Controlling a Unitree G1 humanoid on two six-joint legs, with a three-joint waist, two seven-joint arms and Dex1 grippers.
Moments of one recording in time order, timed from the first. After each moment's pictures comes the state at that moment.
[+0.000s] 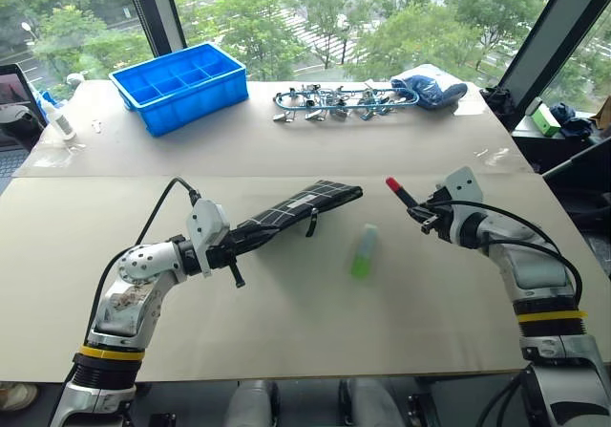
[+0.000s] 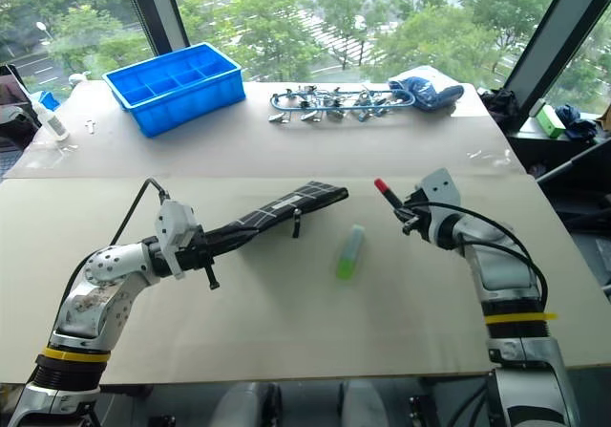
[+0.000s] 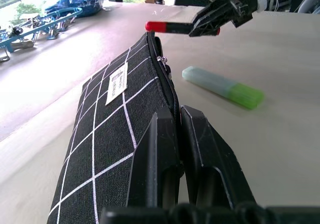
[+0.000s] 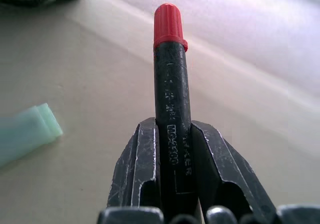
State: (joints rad) left arm -0.24 0.56 0.01 -0.12 -0.40 0.20 -0.96; right arm -0.46 -0.69 0.03 0.00 0.07 0.45 0.68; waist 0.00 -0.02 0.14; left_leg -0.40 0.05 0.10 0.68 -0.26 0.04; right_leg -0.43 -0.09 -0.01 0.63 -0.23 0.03
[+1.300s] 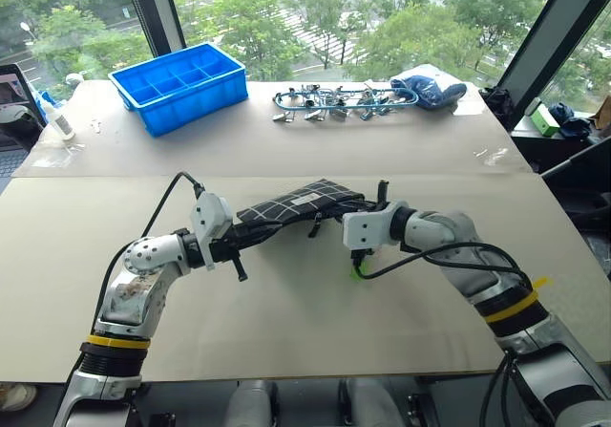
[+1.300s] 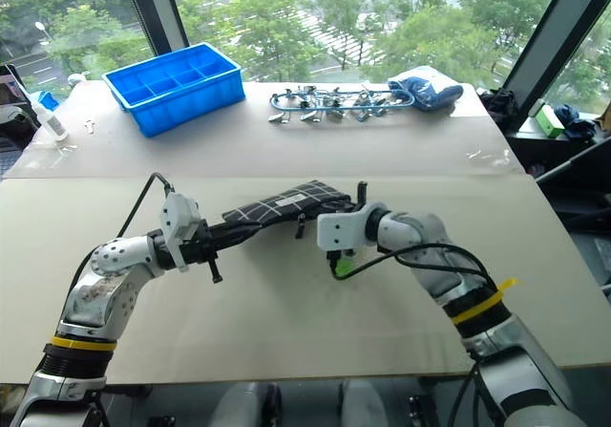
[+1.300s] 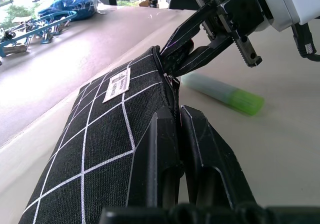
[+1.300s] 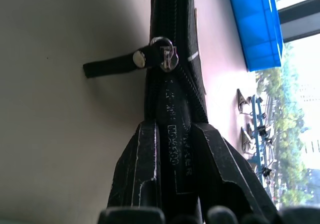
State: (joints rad) left arm -0.30 0.54 0.00 -0.07 -0.39 0.20 -1.00; right arm -0.66 -0.60 0.43 0.17 -0.46 -0.32 0.59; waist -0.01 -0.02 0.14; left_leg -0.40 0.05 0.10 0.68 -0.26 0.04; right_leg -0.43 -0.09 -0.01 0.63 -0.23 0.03
